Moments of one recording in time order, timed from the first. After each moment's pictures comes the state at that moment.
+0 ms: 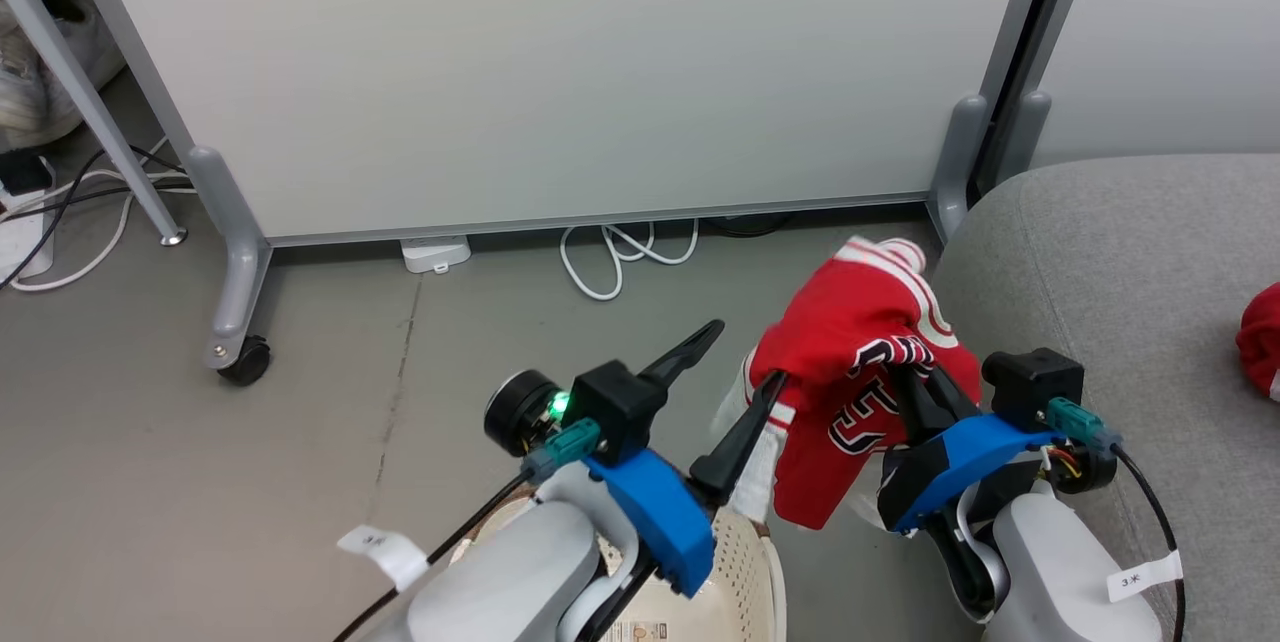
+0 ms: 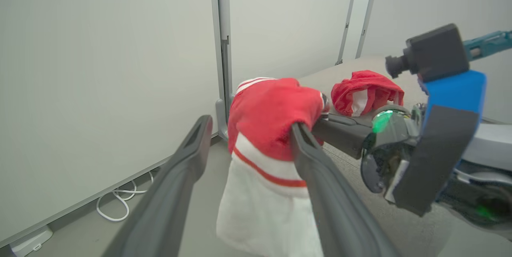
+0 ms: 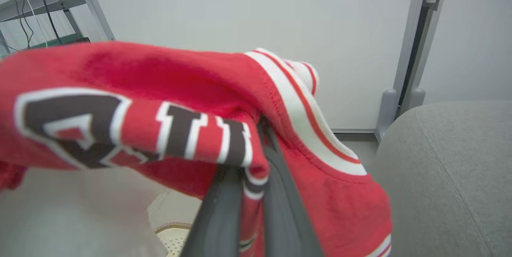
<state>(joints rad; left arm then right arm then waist) -0.62 0.12 -1.05 0.53 -0.73 -0.04 -0.26 -0.44 -0.05 0.16 0.71 0.25 0.13 -0.26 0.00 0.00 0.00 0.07</state>
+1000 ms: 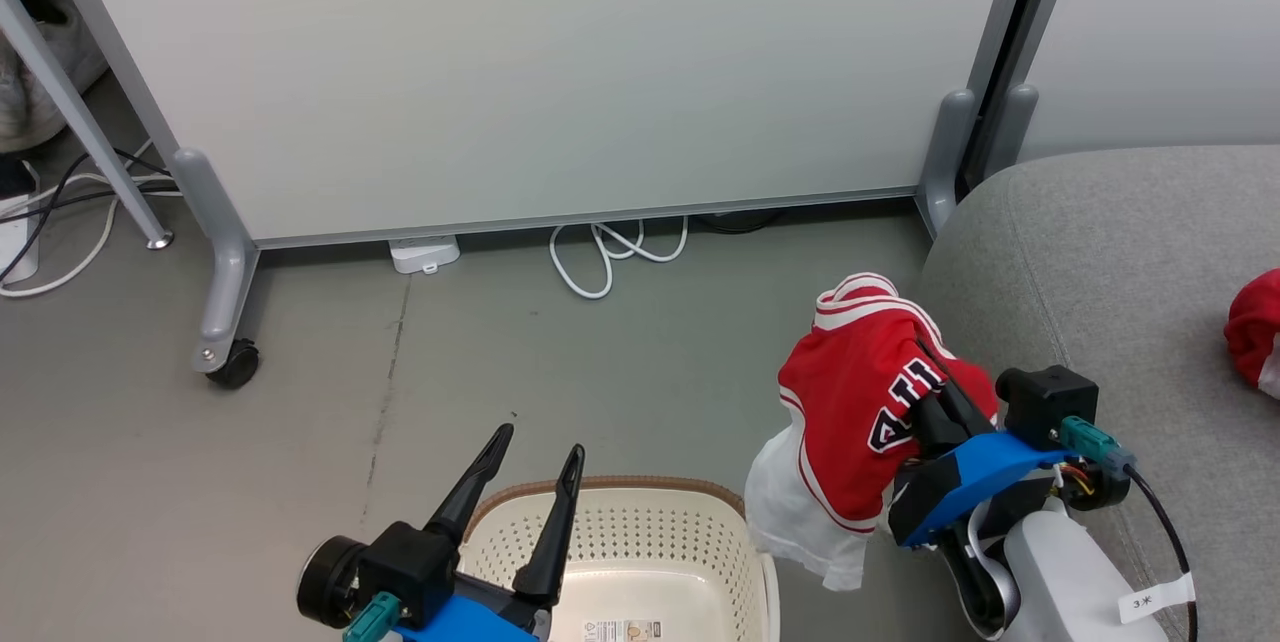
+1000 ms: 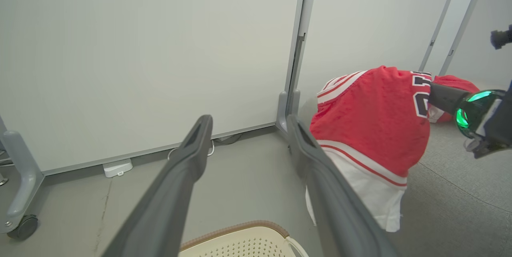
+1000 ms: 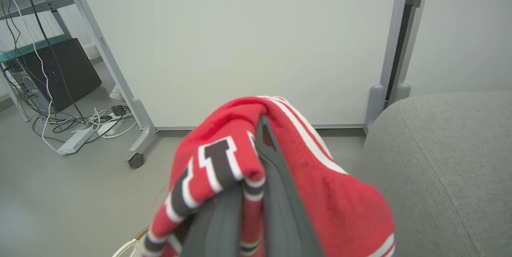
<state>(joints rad) -0.06 0.16 -0.43 0.24 -0.30 -0.12 -0.26 -0.39 -0.05 0.13 0.67 0.22 0.13 -0.26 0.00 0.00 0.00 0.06</state>
